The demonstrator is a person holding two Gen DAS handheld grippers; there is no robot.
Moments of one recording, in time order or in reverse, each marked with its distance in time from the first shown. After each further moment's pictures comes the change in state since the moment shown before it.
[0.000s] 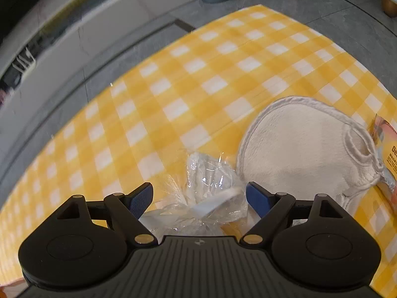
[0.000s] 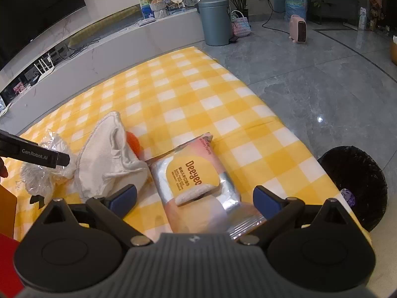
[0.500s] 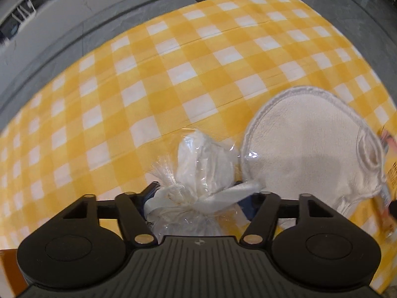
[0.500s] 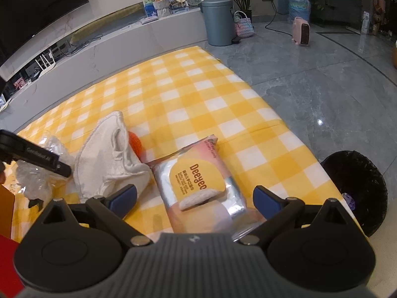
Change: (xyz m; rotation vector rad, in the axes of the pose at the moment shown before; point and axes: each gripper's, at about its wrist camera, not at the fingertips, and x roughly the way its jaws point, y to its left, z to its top) left arm 0.011 0.015 -0.007 -0.122 0.131 -0.052; right arm 0.005 0.006 0.003 -0.026 0.005 -0.003
